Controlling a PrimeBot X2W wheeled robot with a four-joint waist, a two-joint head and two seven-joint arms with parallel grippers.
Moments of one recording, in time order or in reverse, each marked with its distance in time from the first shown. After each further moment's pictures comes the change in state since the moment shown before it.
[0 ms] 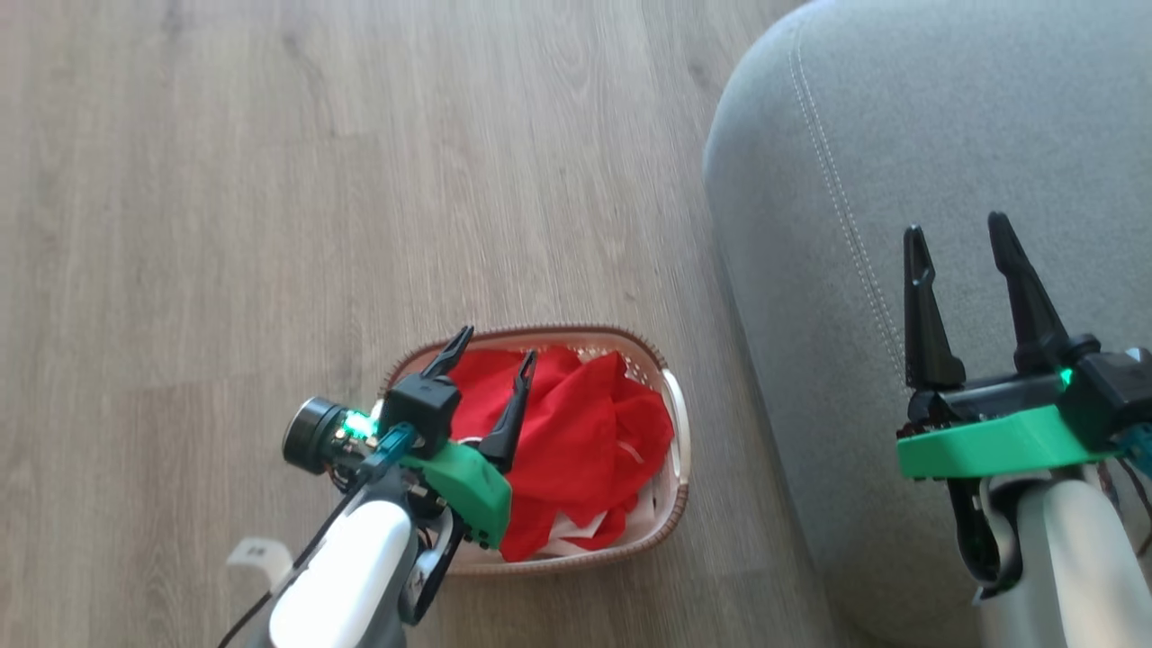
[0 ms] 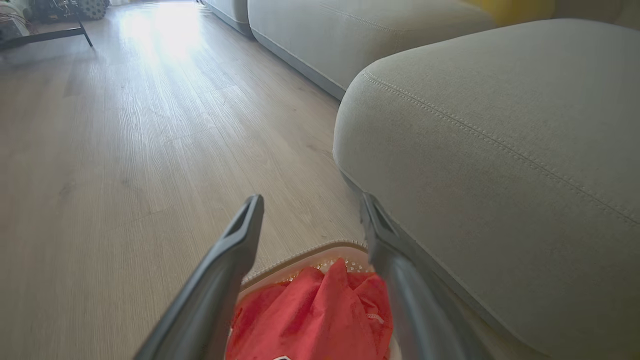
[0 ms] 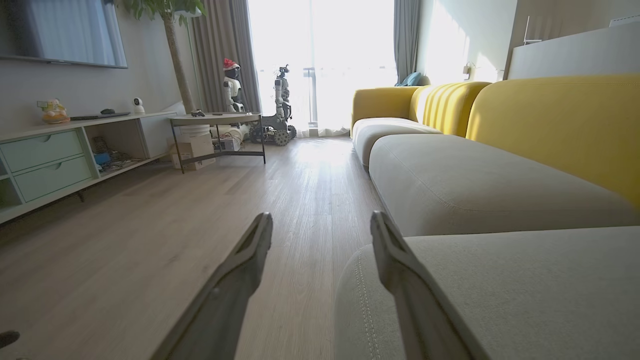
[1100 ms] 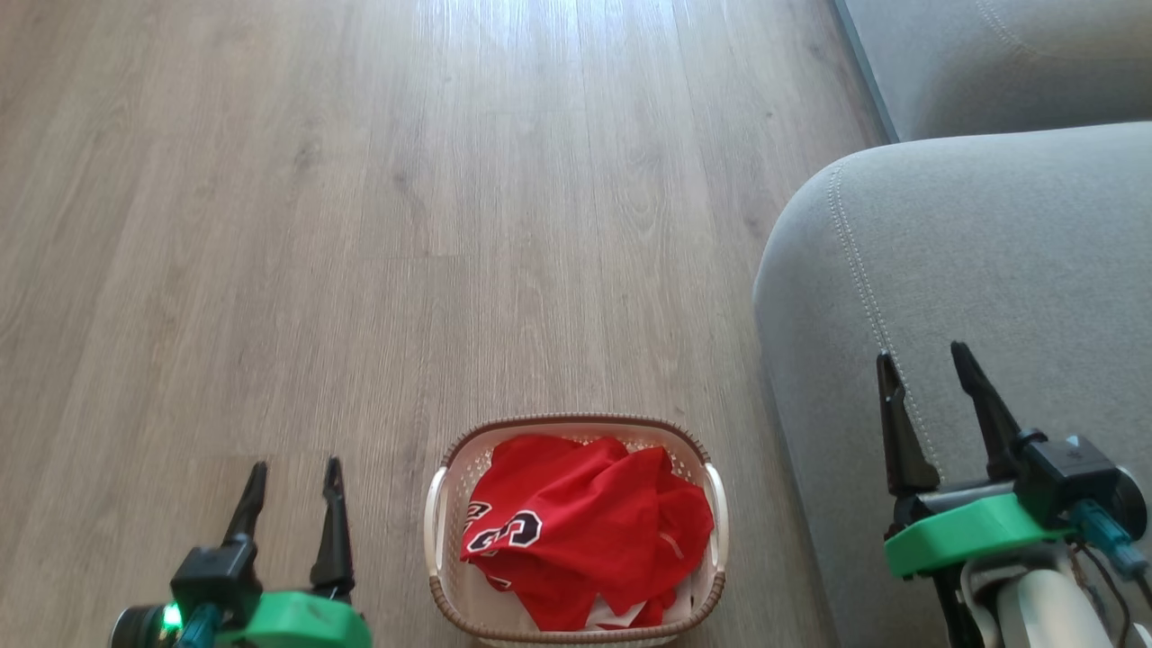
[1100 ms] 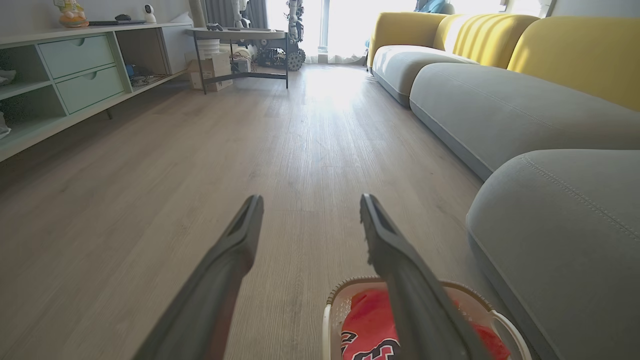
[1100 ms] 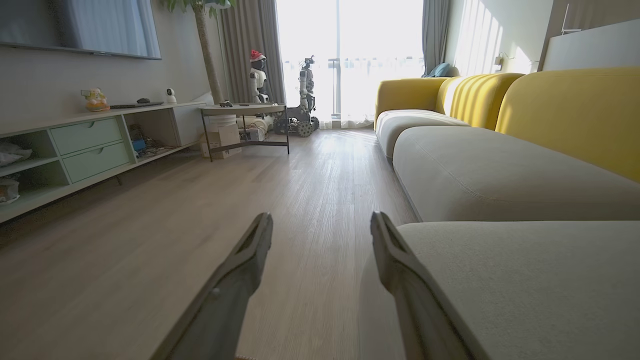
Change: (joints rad) left arm 0.433 0.131 0.235 -0.310 -0.149 0.218 -0.118; right arm 0.147 0.000 0.002 0.104 -0.016 0.000 0.000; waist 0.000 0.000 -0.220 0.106
